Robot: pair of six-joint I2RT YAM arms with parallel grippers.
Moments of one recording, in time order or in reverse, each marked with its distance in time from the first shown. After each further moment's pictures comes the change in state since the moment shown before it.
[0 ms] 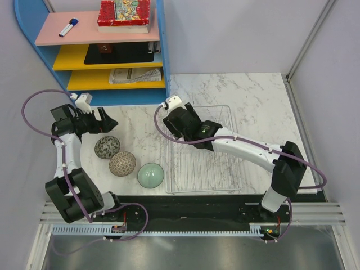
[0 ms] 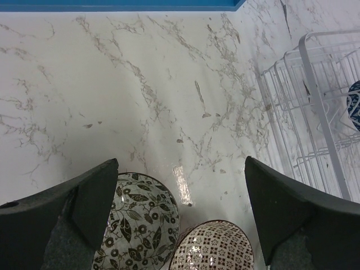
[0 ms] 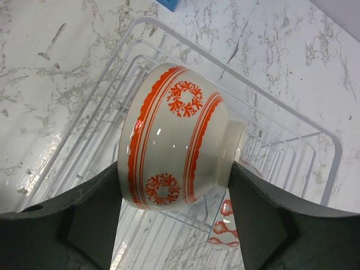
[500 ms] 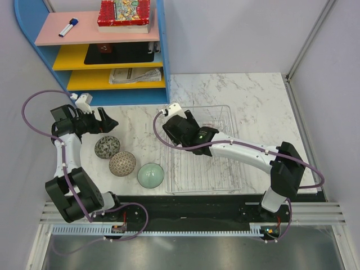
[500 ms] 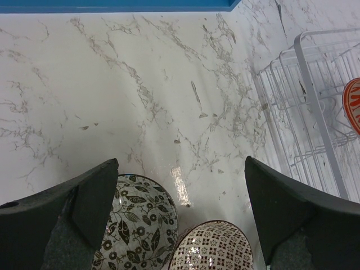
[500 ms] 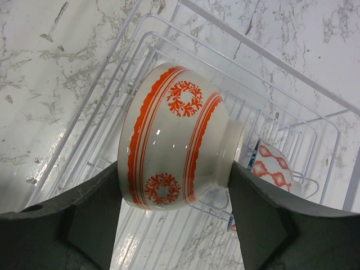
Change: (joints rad) left arm 0.006 0.002 -0.006 0.007 0.027 0.004; right arm 0.056 0.006 -0.060 0.008 0.049 0.087
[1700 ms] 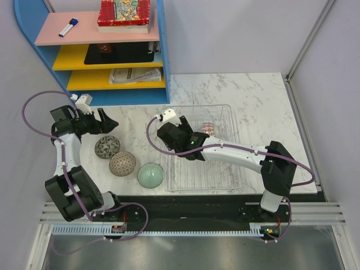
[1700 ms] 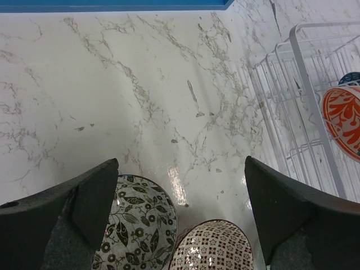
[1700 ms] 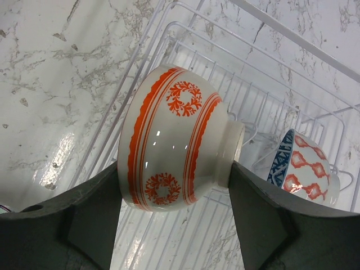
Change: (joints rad) left arm 0.010 0.014 -0.007 0.005 0.034 0.012; right arm 0.059 0.073 0.010 0.020 0.069 0.092
